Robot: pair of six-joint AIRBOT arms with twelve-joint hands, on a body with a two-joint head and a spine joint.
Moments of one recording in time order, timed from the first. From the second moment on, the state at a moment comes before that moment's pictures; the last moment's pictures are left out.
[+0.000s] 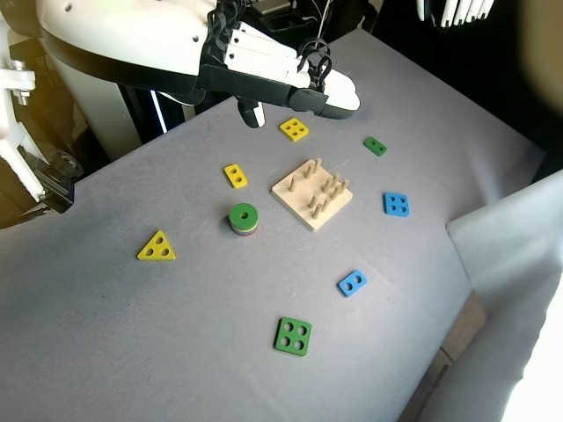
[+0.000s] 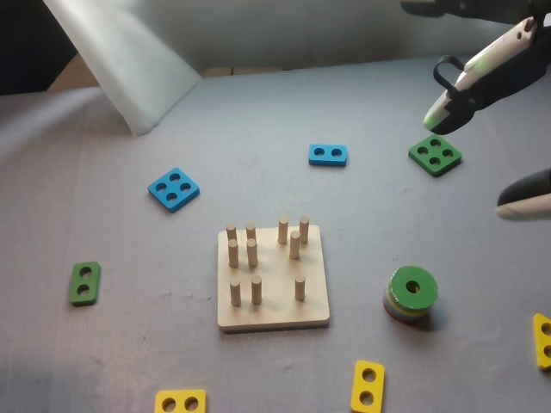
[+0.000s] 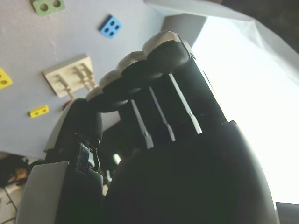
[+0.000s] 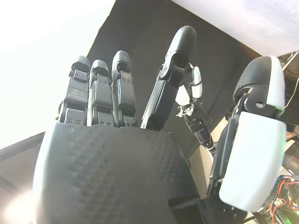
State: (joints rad) left arm 0.53 -0.16 0.85 1.34 -0.46 -0.17; right arm -0.18 -0.50 0.68 -1.17 0.28 -0.02
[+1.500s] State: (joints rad) left arm 0.53 -0.16 0.86 1.33 -0.46 -0.17; right arm -0.42 -0.88 0.92 -1.14 0.10 -0.10
